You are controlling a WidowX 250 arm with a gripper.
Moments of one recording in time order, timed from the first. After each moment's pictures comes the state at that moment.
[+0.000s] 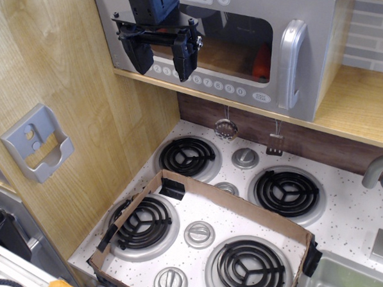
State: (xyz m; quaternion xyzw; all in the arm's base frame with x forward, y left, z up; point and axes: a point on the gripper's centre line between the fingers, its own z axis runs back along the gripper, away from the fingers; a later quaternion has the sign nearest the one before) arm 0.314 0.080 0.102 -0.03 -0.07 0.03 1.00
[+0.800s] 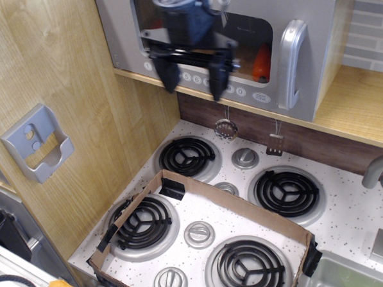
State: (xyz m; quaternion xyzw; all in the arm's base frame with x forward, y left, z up) arm 0.307 0.028 0.095 -0.01 -0.07 0.04 1.00
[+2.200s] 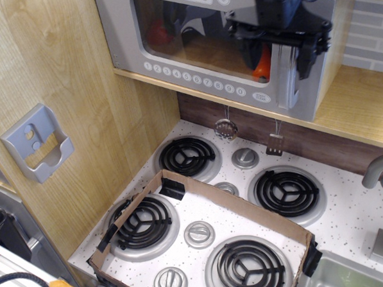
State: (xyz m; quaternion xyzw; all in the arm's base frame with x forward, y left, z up) arm 0.367 -0.049 0.107 -0.02 -0.17 0.00 0.98
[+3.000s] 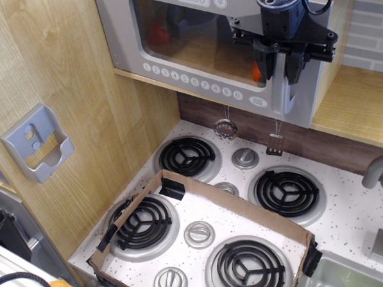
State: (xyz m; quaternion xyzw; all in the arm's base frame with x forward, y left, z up) arm 0.360 -0.047 0.099 0.00 -0.19 0.02 0.98
